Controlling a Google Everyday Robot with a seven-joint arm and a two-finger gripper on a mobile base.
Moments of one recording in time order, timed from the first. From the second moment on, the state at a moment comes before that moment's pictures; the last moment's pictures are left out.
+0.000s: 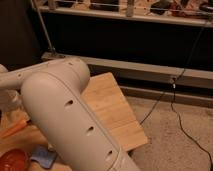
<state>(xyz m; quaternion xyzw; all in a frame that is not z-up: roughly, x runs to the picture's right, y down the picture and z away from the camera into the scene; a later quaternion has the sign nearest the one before) -0.436 0.125 0.728 -0.30 0.19 0.54 0.76</state>
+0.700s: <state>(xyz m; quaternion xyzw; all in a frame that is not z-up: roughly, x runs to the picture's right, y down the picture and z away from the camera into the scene) -0.513 0.173 0.760 -0.30 0.21 0.62 0.69</state>
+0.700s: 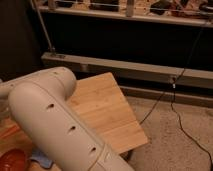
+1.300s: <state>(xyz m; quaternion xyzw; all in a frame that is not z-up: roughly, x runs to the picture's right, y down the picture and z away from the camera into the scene) -0.525 0.196 0.781 -0.31 0.26 0.63 0.66</state>
